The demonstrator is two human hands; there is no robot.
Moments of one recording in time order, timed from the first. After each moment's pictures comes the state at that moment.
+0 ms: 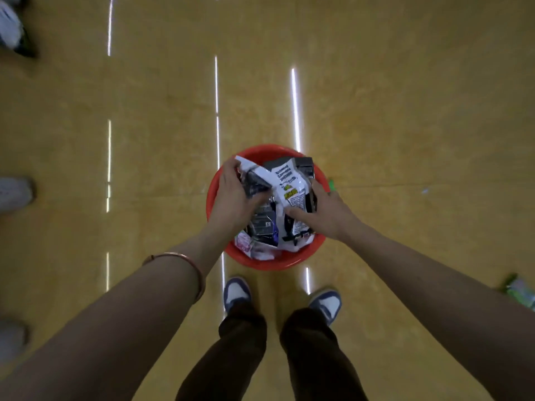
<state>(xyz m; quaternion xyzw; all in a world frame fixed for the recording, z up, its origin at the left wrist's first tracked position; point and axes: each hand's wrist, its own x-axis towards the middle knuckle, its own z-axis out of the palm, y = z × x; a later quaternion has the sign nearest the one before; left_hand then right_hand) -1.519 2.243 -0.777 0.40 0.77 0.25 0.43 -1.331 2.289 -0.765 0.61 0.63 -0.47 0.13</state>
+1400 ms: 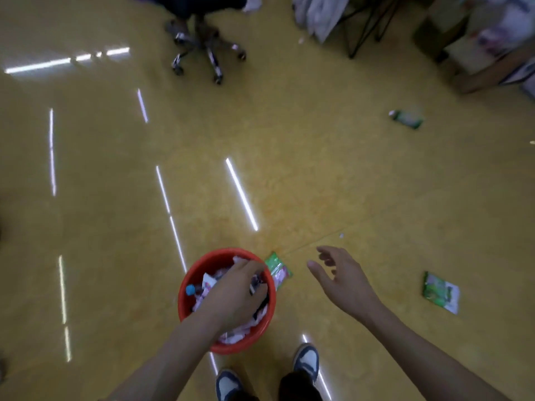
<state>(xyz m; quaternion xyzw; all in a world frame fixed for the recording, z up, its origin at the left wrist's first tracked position) -1.439 2.274 -0.504 0.72 0.55 0.03 0.43 -1.220 2.259 -0.513 0.73 0.57 -0.35 -0.12</state>
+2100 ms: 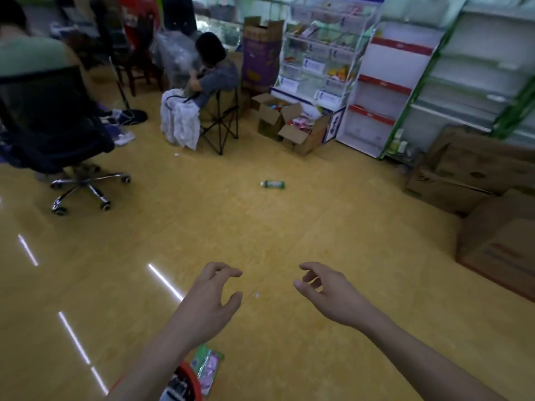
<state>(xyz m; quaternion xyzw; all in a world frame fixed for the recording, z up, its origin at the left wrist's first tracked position) -1.255 2.237 -0.283 0.84 0.38 0.13 0.35 -1.030 2.126 -0.285 0.79 0.52 -0.25 -0.20</state>
